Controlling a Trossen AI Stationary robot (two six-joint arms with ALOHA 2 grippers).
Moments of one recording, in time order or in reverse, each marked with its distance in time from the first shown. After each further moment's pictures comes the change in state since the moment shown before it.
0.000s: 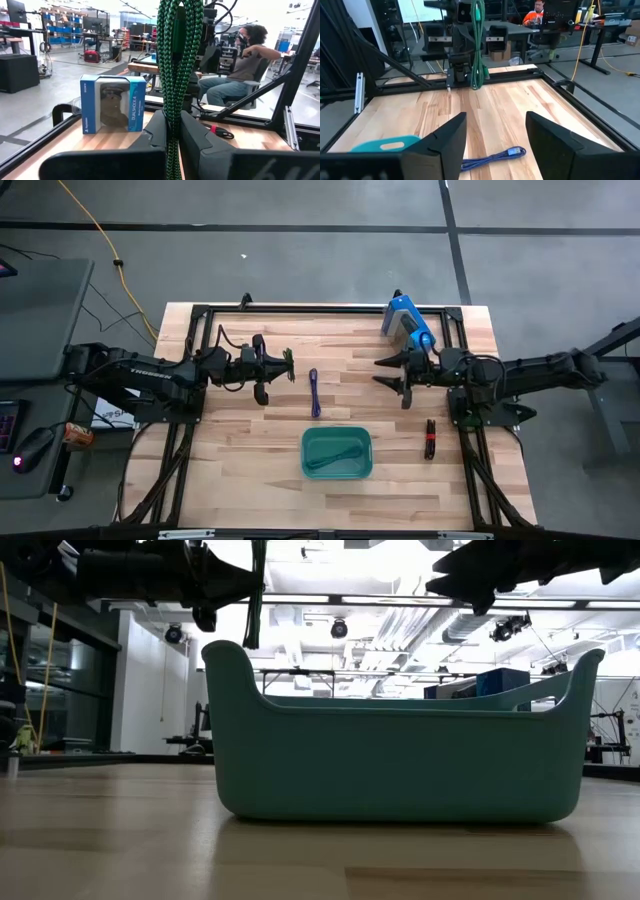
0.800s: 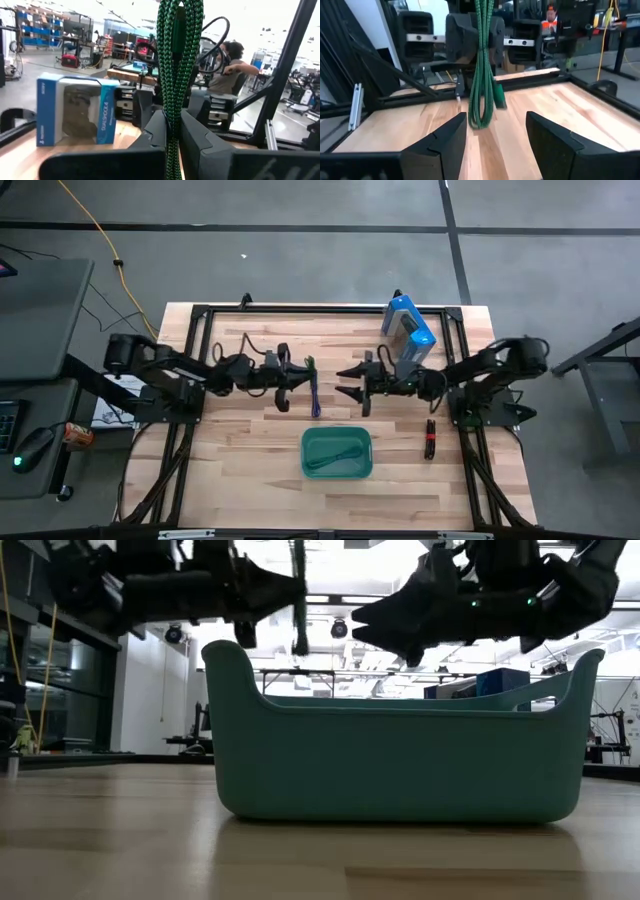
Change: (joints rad) left arm -0.032 0.442 0.098 0.419 0.049 -0.078; right arm -0.021 0.735 0.005 0.833 -0.081 0.058
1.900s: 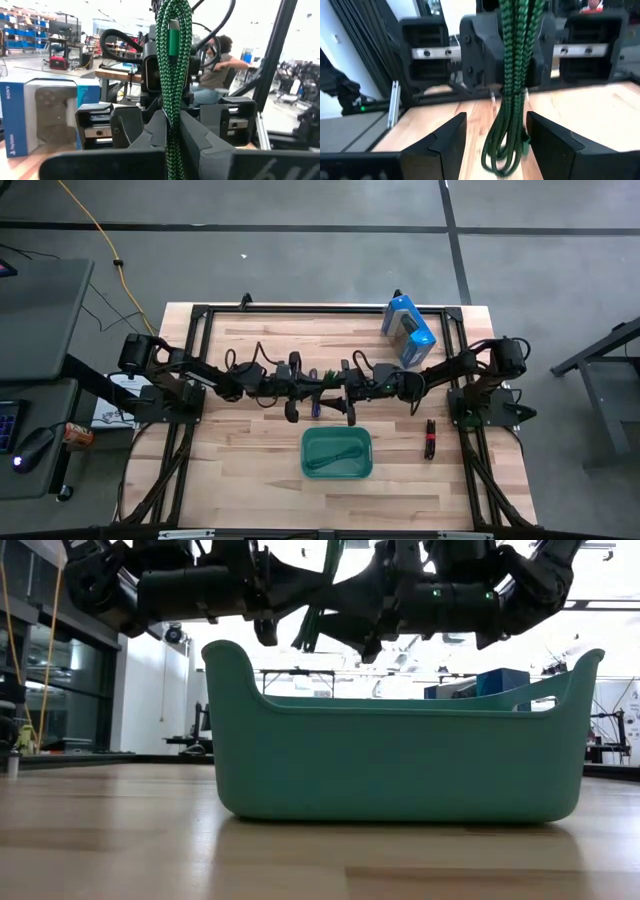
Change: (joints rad) left arm -0.071 0.116 0.094 0.023 -0.027 0.045; right arm 0.040 0.156 0.213 -0.064 -0.142 0.044
